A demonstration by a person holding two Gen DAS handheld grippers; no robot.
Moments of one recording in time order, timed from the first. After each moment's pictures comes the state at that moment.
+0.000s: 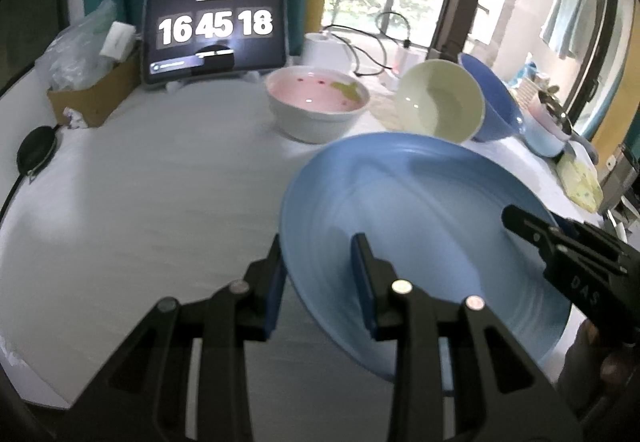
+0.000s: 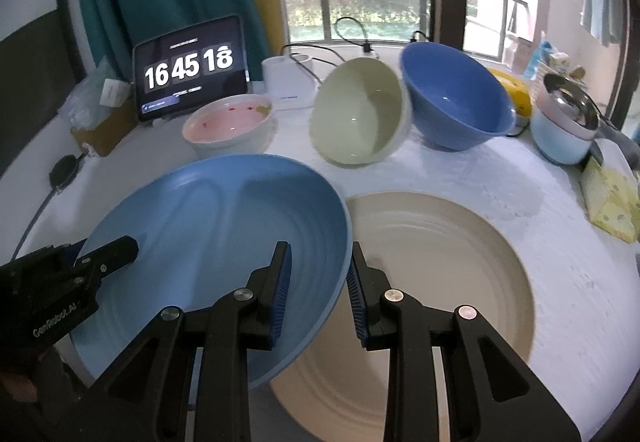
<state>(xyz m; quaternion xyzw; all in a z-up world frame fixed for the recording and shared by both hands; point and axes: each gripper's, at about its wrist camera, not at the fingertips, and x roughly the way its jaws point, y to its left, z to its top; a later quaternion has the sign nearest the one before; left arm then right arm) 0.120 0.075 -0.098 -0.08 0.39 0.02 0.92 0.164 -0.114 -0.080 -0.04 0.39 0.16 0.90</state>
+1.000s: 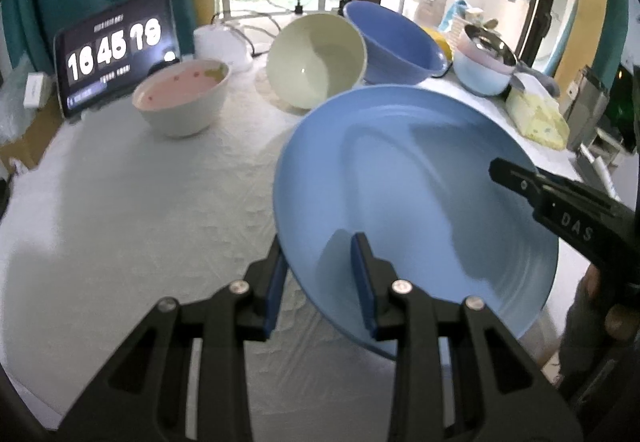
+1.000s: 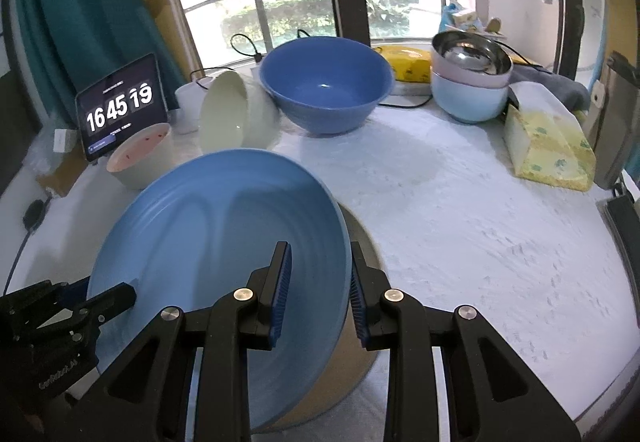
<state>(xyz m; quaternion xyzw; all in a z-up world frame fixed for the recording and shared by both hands) 0.130 -0.040 -0.104 0.00 0.42 -0.05 0.91 0.163 -0.231 -0.085 0.02 0.39 0.08 0.92</state>
